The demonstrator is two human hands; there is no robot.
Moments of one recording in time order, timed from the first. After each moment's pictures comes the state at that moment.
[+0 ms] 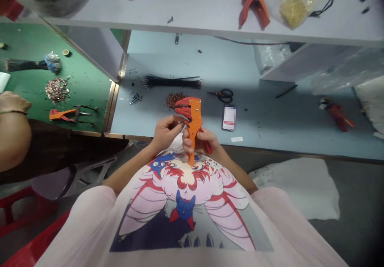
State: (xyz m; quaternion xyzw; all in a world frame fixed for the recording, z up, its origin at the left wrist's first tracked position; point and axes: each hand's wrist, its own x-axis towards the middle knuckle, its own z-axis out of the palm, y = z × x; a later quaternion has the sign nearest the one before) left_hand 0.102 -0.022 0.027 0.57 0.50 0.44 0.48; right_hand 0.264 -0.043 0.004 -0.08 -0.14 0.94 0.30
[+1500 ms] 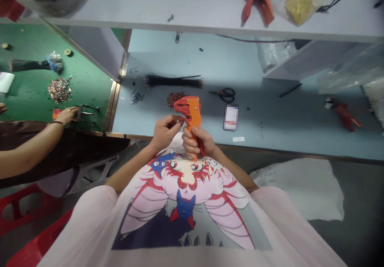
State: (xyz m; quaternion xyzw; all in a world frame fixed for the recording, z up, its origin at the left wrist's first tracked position) left_hand 0.097 -0.019 0.017 0.56 0.52 0.44 0.47; right_hand 0.249 -0.042 0.010 -0.11 -0.15 0.93 0.33
